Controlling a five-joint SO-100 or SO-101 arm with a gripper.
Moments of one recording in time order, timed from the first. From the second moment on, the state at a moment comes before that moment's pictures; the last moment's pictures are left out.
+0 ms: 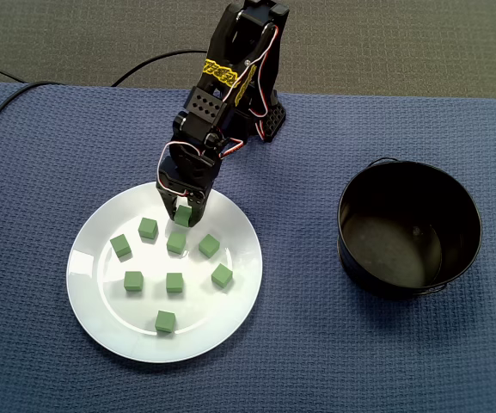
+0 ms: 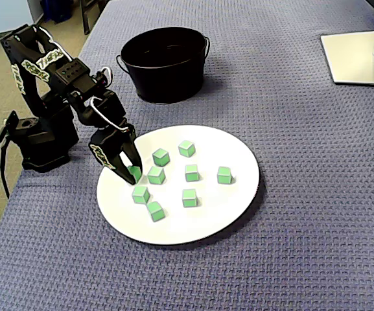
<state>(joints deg) 30.6 106.1 139.8 34.5 -90.4</state>
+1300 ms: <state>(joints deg) -36.9 82.4 72.5 83.1 -26.0</state>
